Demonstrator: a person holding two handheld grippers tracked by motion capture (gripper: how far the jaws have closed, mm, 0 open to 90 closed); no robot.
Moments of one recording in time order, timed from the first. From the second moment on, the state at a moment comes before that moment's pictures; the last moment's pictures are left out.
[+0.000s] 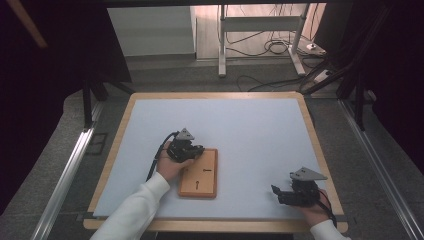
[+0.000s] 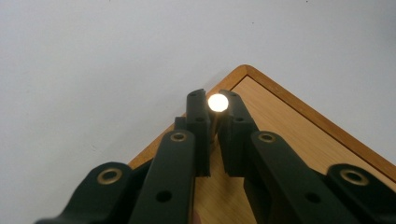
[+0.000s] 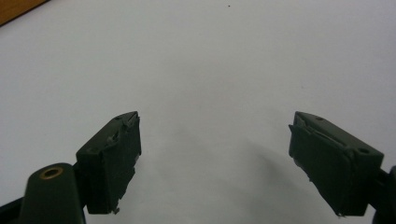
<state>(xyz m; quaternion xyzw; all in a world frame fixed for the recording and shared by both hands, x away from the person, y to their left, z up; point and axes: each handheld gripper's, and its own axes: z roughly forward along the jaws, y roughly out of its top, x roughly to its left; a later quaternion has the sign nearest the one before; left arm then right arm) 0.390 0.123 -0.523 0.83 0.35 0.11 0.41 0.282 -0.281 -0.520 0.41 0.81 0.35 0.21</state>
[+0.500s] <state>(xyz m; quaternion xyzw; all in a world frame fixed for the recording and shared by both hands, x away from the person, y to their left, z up) 0.364 0.151 -0.507 0.84 0.33 0.14 0.41 0.281 -0.281 -0.520 0.41 0.81 0.35 0.21</state>
